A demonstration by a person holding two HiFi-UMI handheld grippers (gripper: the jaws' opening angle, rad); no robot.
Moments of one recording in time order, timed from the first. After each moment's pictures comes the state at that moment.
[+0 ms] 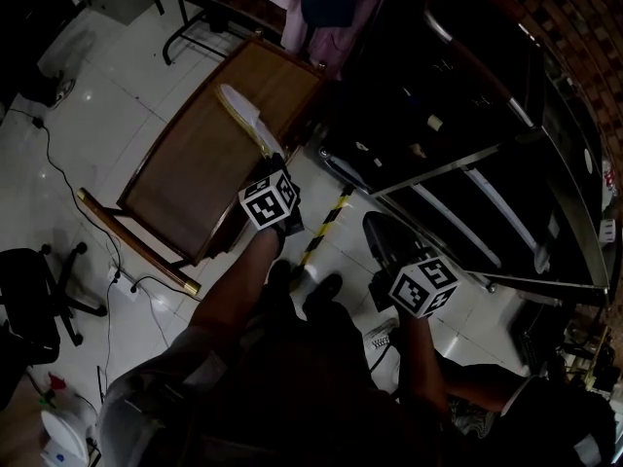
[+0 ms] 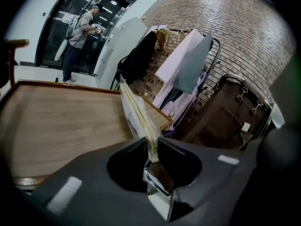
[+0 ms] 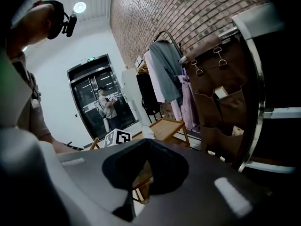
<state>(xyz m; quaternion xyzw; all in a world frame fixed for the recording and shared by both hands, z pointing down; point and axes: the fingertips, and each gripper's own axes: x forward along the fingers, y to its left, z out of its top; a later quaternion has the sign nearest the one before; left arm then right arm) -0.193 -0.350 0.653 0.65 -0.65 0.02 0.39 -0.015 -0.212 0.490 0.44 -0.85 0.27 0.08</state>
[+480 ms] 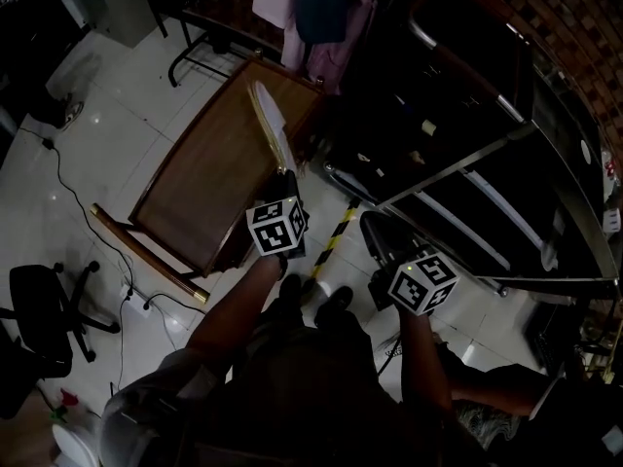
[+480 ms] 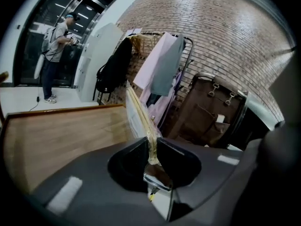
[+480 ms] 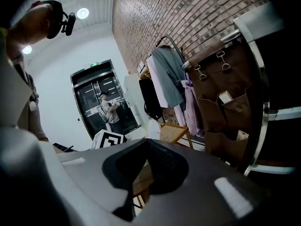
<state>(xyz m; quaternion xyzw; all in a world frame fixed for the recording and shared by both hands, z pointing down) -0.166 -0.328 0.590 0.74 -0.60 0.05 0.31 -0.023 -0.220 0.474 0.43 -0.86 0.26 0.05</state>
